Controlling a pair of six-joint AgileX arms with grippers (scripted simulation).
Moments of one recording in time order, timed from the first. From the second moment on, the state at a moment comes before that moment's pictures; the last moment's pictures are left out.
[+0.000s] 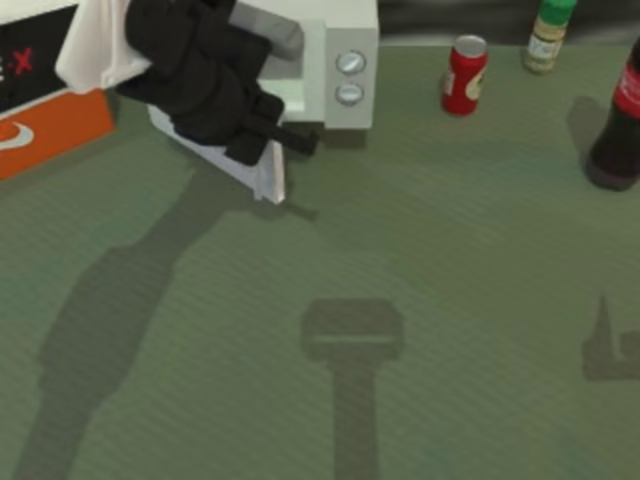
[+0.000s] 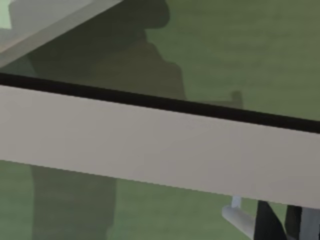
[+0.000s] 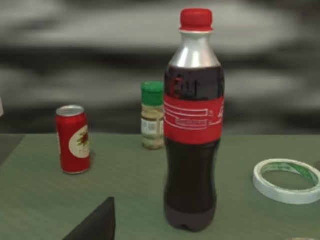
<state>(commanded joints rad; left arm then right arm) -0.45 1.88 1.49 -0.66 0.06 0.10 0.00 0.00 0.00 0.00 0.00 0.00</state>
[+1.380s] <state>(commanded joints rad) -0.41 1.83 1.44 -0.66 0.11 0.20 0.00 0.00 0.00 0.00 0.00 0.00</state>
